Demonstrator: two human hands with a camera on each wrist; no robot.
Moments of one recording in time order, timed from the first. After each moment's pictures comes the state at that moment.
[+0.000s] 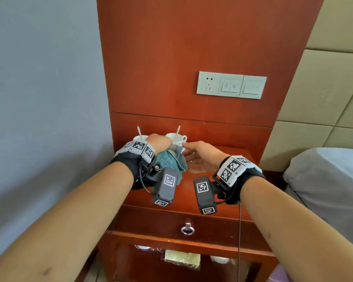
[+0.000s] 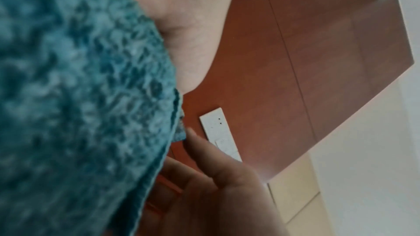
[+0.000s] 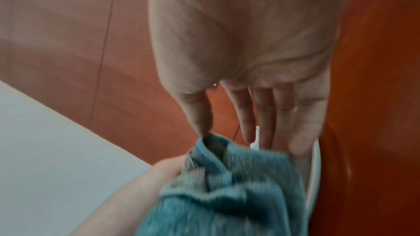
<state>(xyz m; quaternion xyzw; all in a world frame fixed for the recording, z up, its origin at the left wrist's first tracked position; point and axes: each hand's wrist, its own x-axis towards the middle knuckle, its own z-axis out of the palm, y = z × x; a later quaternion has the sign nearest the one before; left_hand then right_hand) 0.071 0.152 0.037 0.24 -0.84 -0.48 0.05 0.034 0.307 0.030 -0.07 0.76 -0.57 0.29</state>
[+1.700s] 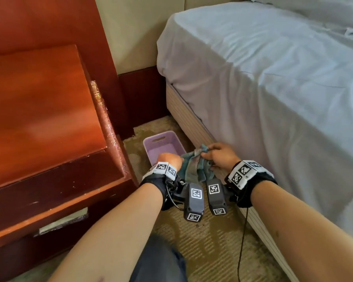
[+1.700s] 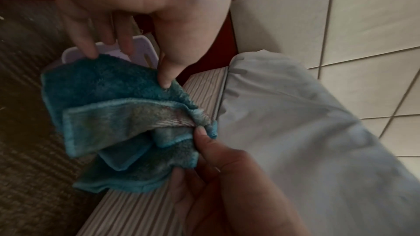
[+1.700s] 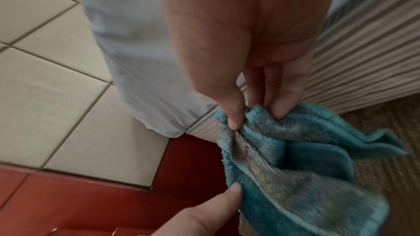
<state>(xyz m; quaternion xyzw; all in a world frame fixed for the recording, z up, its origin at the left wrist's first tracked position) -0.016 0.622 -0.290 0.14 -0.87 -0.40 -0.26 0.027 0.776 -0.248 0.27 0.78 -0.55 0.12</state>
